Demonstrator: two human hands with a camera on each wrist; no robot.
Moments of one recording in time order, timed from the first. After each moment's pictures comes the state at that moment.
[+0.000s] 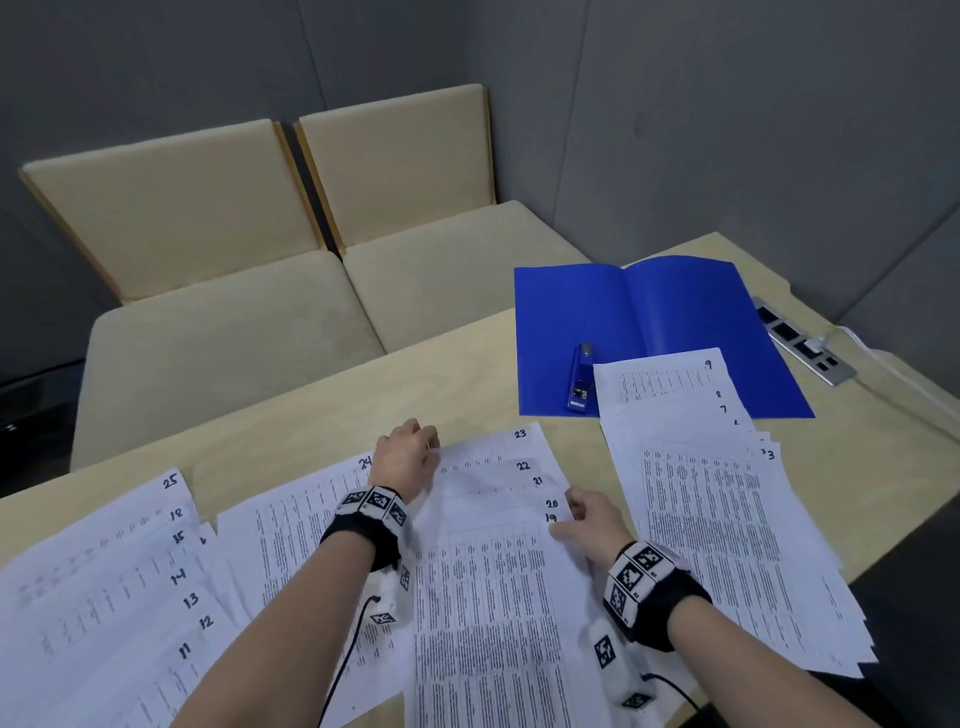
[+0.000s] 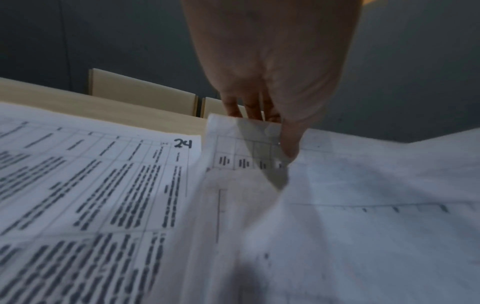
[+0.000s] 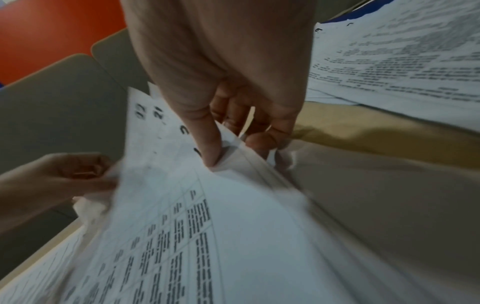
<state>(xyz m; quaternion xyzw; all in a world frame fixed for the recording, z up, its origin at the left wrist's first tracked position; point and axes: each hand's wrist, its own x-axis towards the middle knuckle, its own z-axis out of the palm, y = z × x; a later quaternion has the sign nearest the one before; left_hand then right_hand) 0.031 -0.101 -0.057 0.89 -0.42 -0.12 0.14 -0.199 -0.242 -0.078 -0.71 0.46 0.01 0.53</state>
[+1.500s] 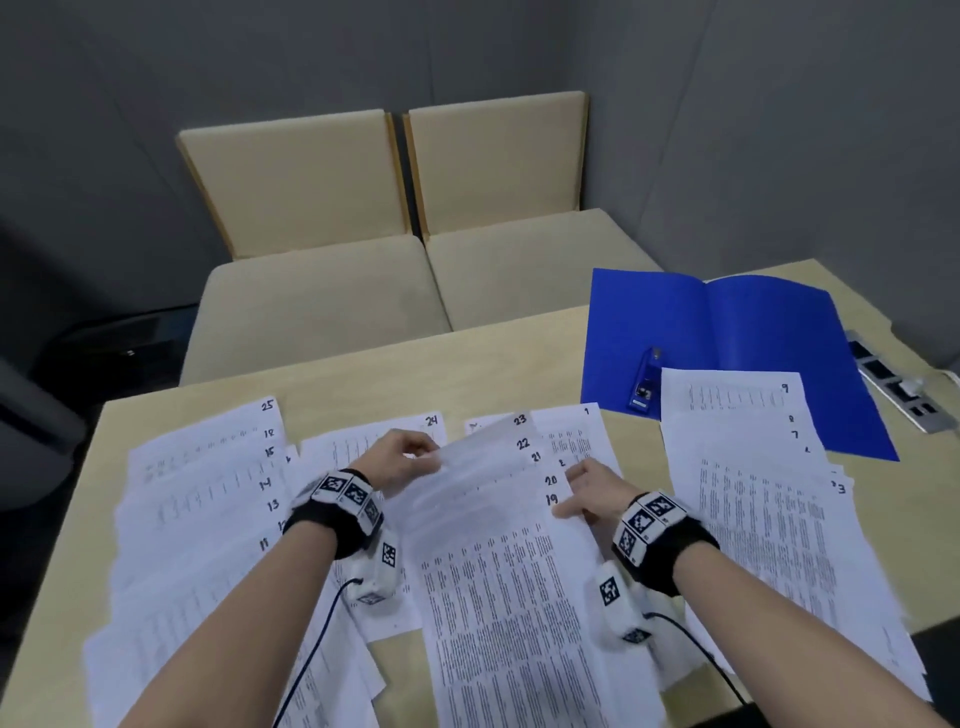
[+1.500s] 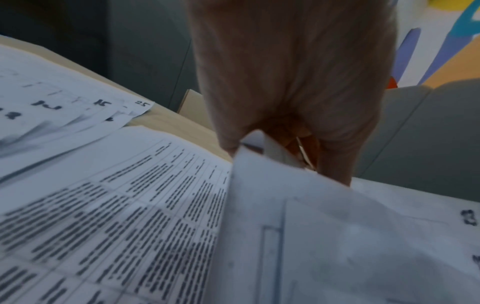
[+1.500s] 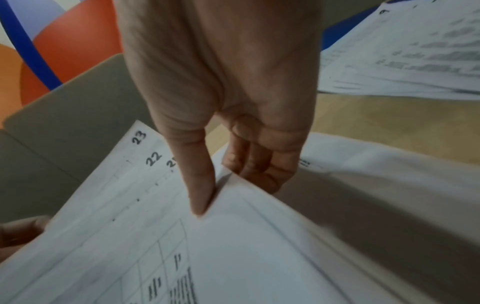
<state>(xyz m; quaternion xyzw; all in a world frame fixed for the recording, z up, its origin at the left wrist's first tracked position) 0.026 0.013 -0.020 0.82 -0.26 -0.36 0.36 -0.149 -0.227 -0.045 -0.74 0.37 0.20 0.53</state>
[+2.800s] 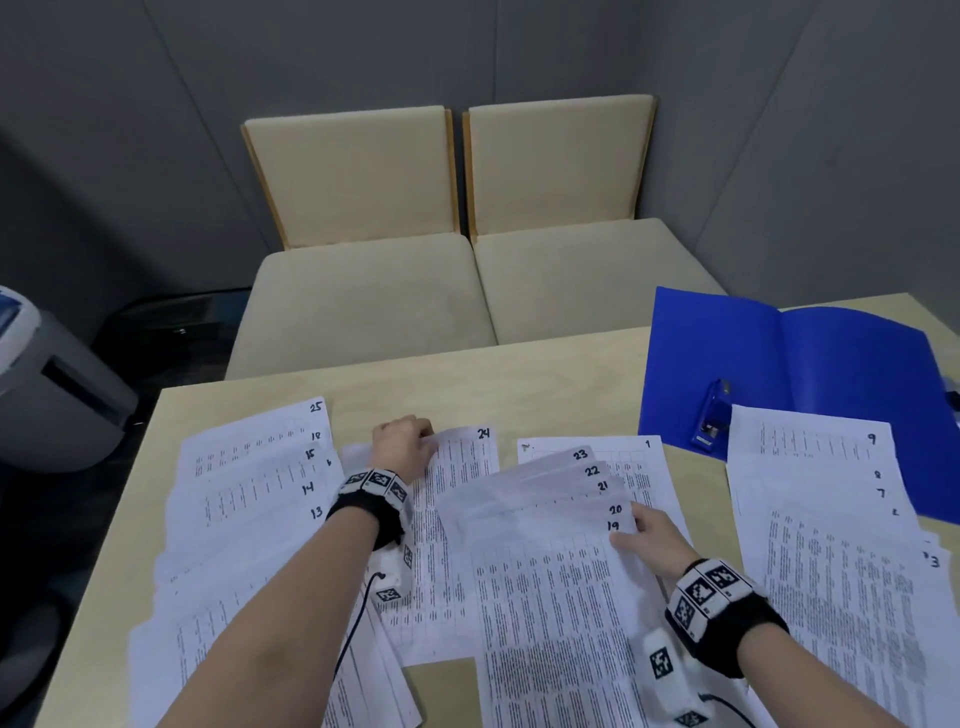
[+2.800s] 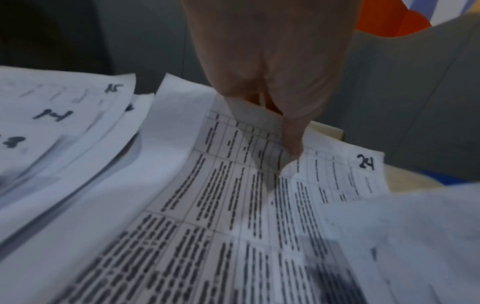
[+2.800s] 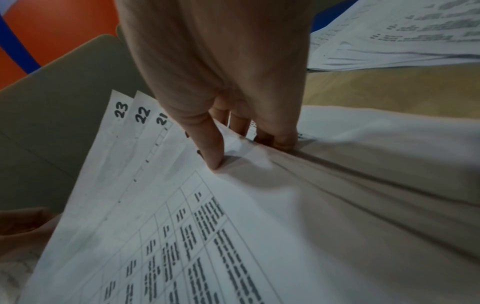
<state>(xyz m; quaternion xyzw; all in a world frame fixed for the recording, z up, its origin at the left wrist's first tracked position) 0.091 0.028 -0.064 0.96 -0.23 -0.11 0.14 -0.152 -0.220 -0.062 -0.74 0.37 0.14 0.54</state>
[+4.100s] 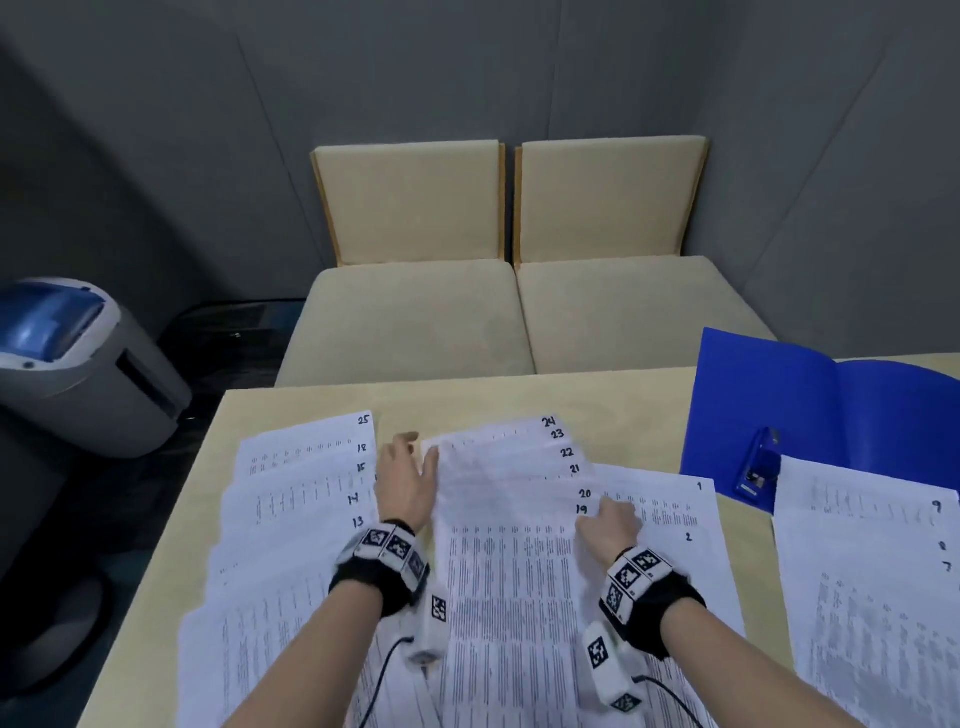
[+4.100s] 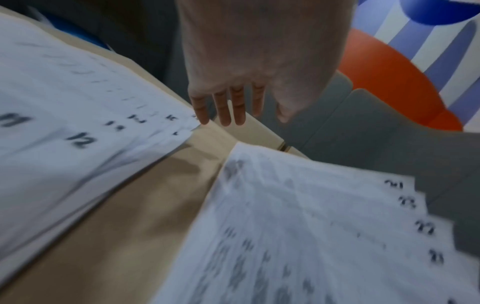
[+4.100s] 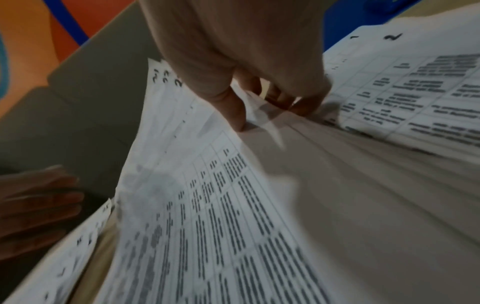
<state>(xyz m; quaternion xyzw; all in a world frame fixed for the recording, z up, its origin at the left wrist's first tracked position) 0.052 0.067 -0.035 0.91 -0.01 -0.03 0.41 -0.059 -0.150 -0.051 -0.82 0.42 0.13 0.36</state>
